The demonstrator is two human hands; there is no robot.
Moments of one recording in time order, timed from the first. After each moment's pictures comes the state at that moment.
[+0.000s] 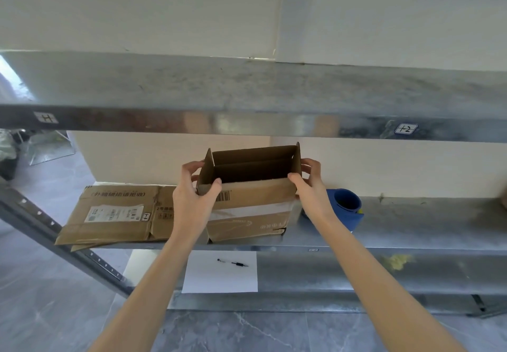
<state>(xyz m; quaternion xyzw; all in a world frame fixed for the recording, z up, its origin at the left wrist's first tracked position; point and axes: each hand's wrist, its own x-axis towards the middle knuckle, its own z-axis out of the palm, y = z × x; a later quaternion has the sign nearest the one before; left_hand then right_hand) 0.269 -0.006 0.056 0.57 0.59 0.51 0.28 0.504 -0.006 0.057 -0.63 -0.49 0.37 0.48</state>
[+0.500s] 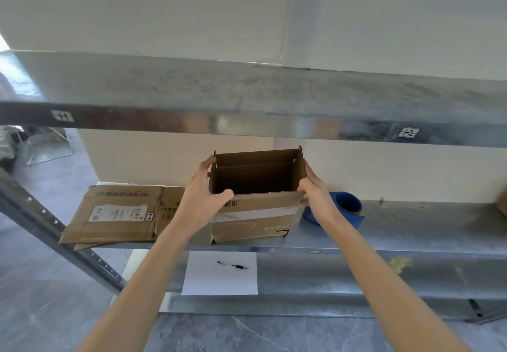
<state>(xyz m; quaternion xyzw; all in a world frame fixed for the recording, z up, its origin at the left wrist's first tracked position) 0.255 -0.006 0.077 0.66 0.57 0.36 0.34 0.501 -0.021 0.073 -0.61 -0.50 0.44 0.43</state>
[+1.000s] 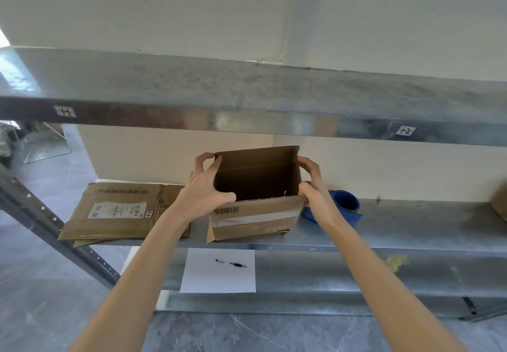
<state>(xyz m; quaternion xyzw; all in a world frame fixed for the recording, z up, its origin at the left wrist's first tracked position) 0.253 0.007 0.086 0.74 0.56 0.23 0.29 0.506 -0.034 0.069 -0.57 -0.55 0.40 0.46</state>
